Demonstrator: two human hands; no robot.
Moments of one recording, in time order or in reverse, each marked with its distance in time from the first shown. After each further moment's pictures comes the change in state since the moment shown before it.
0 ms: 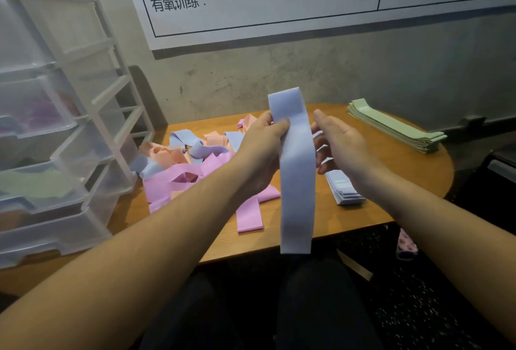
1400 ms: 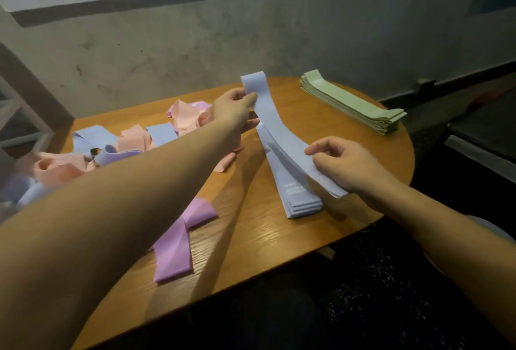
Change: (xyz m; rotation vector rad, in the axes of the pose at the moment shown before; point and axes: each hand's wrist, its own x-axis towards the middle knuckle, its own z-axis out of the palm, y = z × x) left_hand 0.201 -0.079 0.054 0.132 0.188 -0.123; right_hand 0.037 0.081 -0.108 -0.389 0.142 0.248
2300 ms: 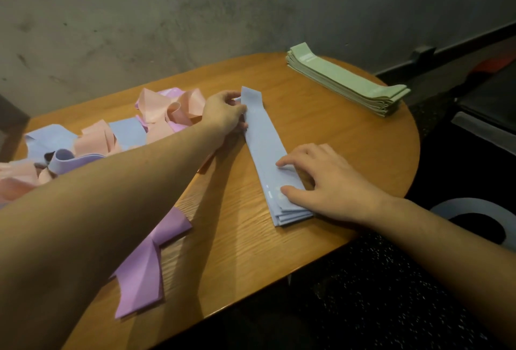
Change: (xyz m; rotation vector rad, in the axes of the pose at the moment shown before) left_hand 0.062 -0.053 0.017 0.460 -0.052 0.037; right_hand 0.021 0.049 0.011 -0.573 -0.217 -0.328
